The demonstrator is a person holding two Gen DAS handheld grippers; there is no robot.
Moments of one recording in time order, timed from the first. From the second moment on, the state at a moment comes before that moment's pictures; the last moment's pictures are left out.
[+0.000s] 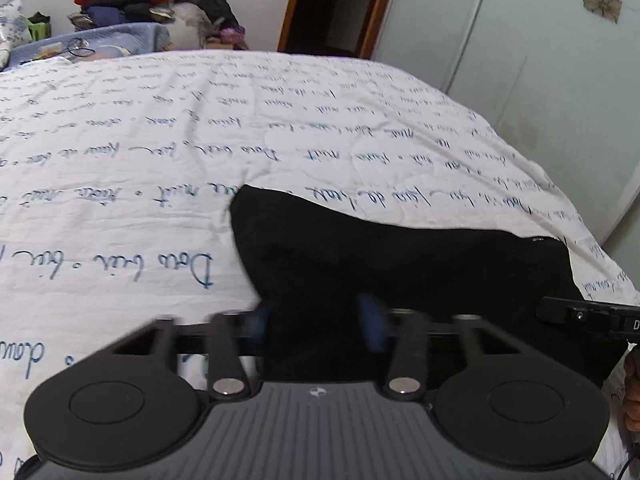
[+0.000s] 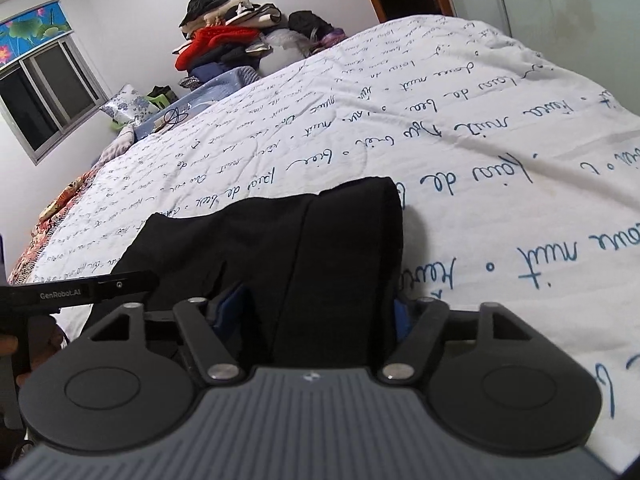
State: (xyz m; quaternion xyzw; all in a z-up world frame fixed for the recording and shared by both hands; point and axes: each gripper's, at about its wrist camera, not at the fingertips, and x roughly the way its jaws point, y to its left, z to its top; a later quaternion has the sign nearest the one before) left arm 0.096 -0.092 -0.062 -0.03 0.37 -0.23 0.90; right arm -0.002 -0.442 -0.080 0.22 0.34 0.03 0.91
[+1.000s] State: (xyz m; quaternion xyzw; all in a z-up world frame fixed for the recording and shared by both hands) left arm 0.092 -0.053 -0.021 -0.03 0.34 -0.23 0.91; right arm -0.018 -0.404 -0.046 0.14 0.29 -0.13 0.94
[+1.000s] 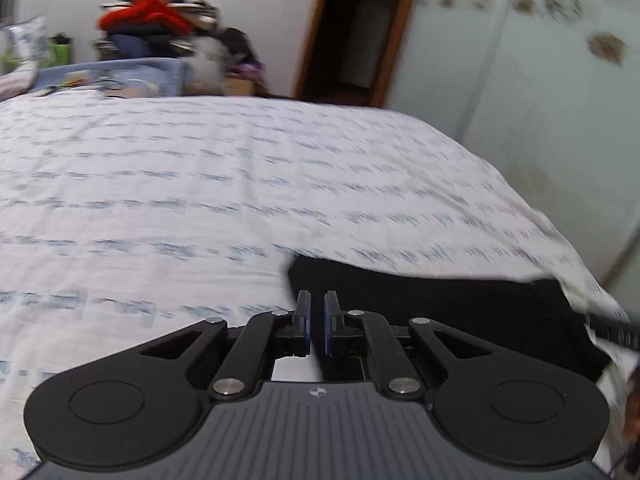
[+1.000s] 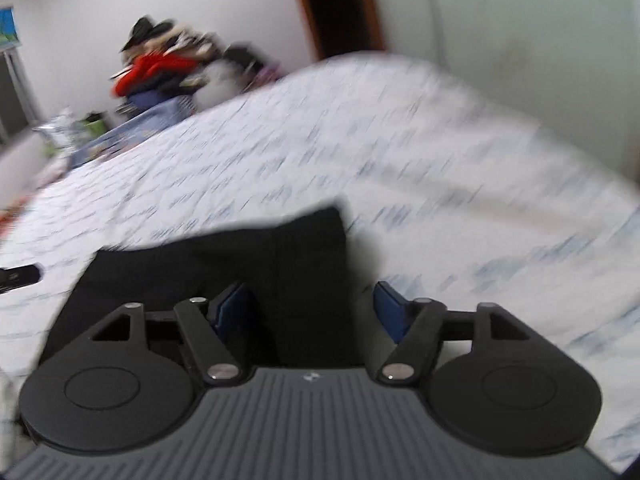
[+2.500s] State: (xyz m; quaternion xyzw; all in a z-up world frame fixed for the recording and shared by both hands) left arm -0.041 -0.071 -0.025 0.07 0.34 -0.15 0.92; right arm -0.136 -0.226 -0.020 -0.04 0.27 -0.11 0.96
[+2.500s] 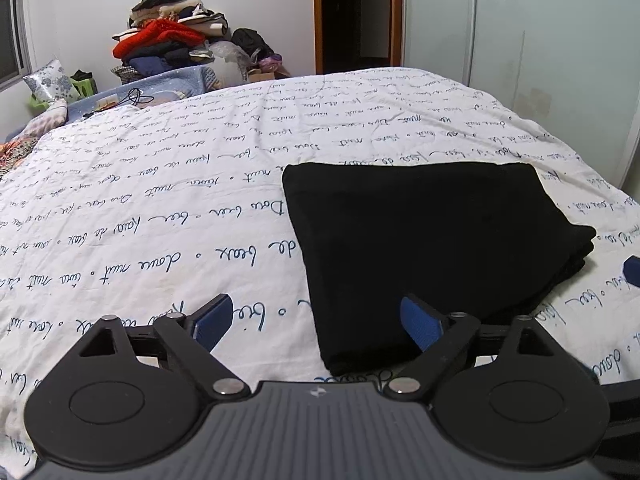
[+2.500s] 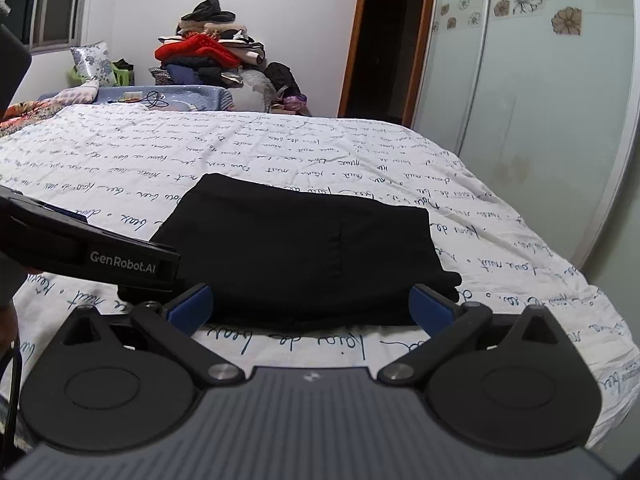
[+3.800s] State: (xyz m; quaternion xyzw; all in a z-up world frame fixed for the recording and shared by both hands) left arm -0.040 -0.067 -0.030 0.07 0.37 -0.13 0.92; right arm -0.141 -0.232 -0.024 -0.04 0.29 -0.11 0.95
